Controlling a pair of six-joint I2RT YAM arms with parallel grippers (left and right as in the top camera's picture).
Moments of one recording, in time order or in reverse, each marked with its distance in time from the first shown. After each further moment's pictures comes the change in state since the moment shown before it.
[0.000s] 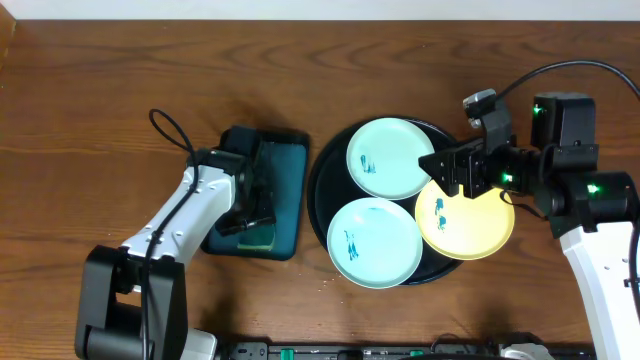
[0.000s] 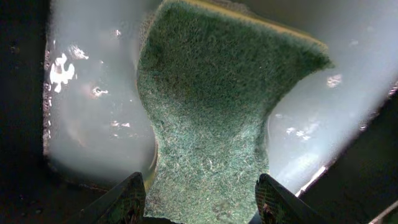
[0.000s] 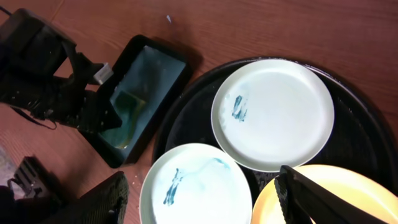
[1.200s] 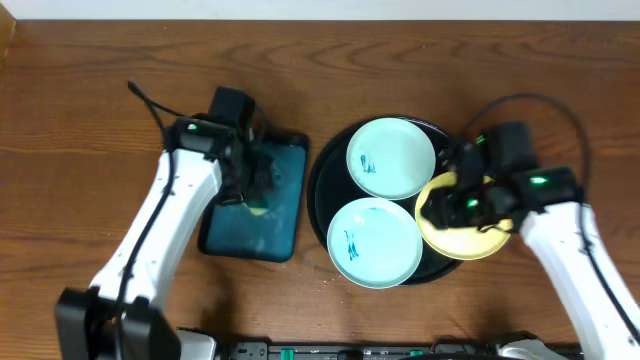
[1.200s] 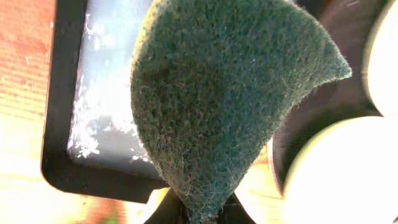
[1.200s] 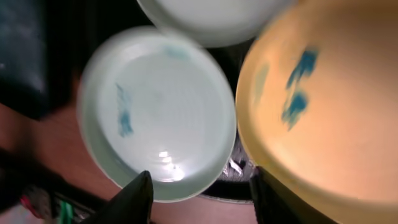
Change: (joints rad) left arm 0.005 -0.094 0.289 -0.214 0.063 0.060; right arm 0.127 0.109 -0.205 -0.140 0.257 0.203
